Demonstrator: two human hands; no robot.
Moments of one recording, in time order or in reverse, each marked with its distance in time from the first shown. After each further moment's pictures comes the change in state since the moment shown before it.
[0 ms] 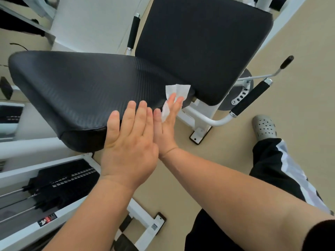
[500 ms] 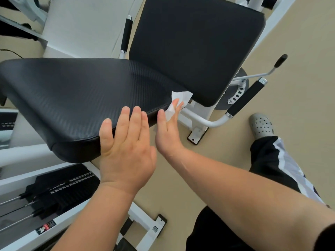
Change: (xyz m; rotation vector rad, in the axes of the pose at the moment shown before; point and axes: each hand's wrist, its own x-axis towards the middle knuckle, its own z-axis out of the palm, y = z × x) left_hand 0.005 0.005 0.005 0.004 -0.008 -0.066; right_hand 0.012 0.000 -0.023 -0.050 -0.038 0.104
